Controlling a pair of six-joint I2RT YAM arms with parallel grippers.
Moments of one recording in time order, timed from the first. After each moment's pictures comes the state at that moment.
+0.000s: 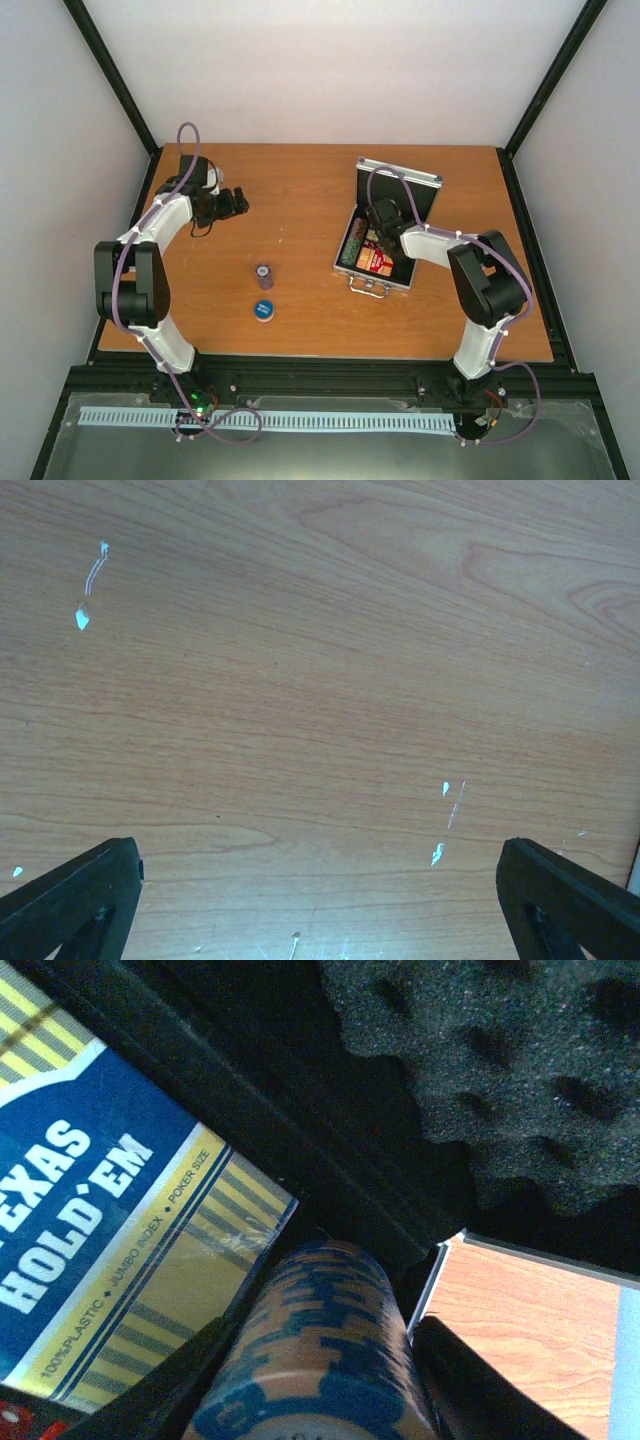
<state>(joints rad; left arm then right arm) -0.02 1.71 1.27 -0.58 0.24 -0.34 0.48 1.82 1.04 -0.32 0.64 -0.12</state>
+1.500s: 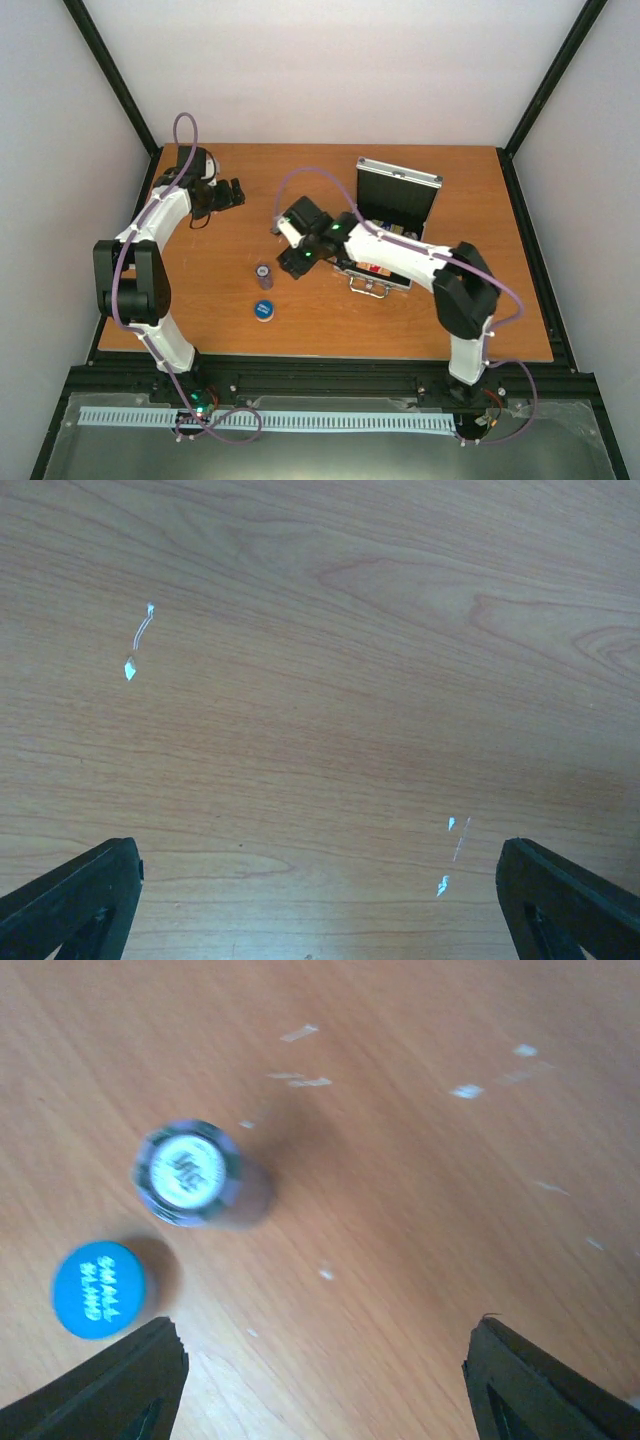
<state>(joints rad) -0.02 1.73 1.36 -0.63 0.18 -0.34 0.89 1.83 1.47 -0.63 -0.06 0.01</state>
